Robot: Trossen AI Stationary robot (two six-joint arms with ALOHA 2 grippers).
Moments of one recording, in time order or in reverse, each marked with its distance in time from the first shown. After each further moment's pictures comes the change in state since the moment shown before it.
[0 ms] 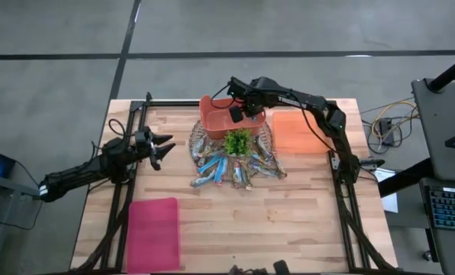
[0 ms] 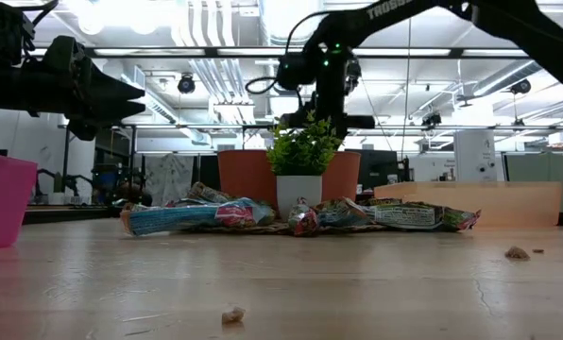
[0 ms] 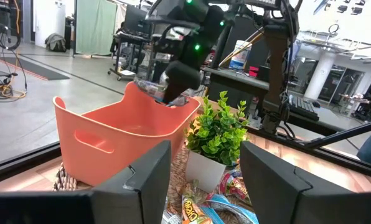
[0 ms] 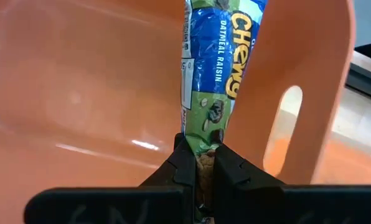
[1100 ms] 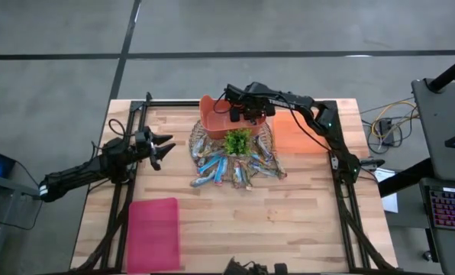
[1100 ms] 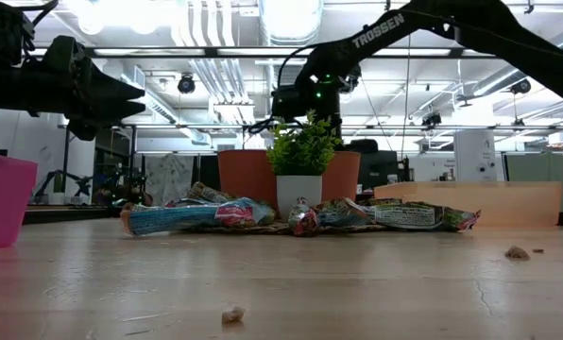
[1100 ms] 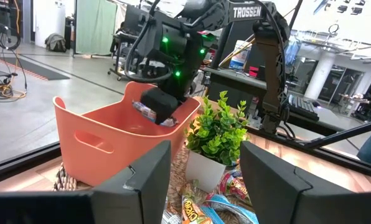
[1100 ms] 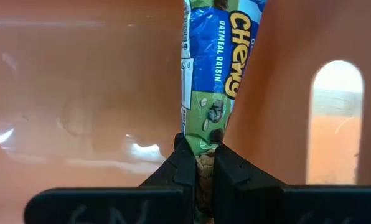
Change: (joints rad) left arm 0.000 0.000 0.000 0.000 0.000 0.000; right arm -0.024 0.120 -0.002 0.004 0.028 0.272
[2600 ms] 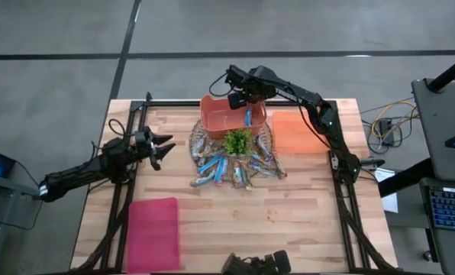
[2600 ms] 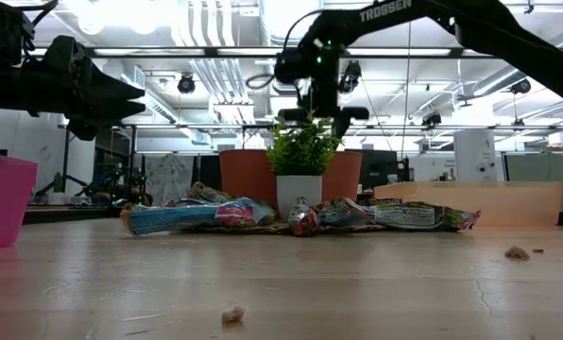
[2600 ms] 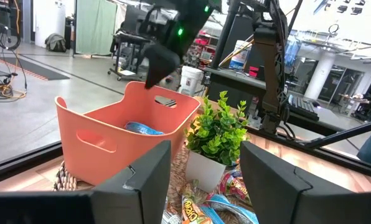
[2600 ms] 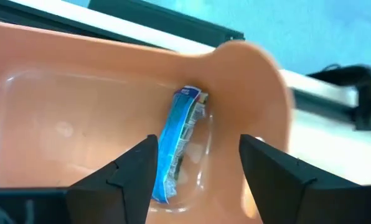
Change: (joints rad) left arm 0.000 0.000 0.000 0.000 0.000 0.000; right arm -0.027 -0.006 0.307 -0.158 0.051 -0.244
